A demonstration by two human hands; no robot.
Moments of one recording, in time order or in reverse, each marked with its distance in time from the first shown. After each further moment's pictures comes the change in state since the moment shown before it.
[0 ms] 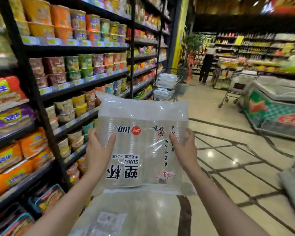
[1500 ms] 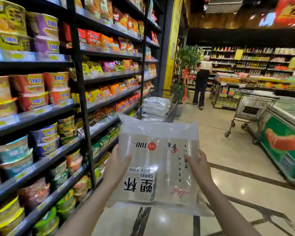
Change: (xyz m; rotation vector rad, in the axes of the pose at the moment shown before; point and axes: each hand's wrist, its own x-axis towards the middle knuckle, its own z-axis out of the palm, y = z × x) left_hand 0.622 0.030 0.760 -0.025 -0.312 0.013; right_hand 0.936 0.215 0.086 -0.012 -0.011 0.107
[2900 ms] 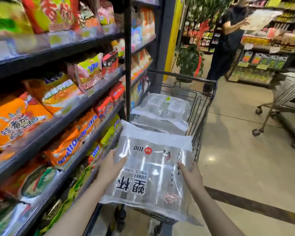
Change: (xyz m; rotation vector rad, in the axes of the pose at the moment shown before) left_hand 0.946 -0.213 0.392 0.138 -0.286 -0.253; right_hand 0.927 0.123 0.377 -0.104 -0.021 0.394
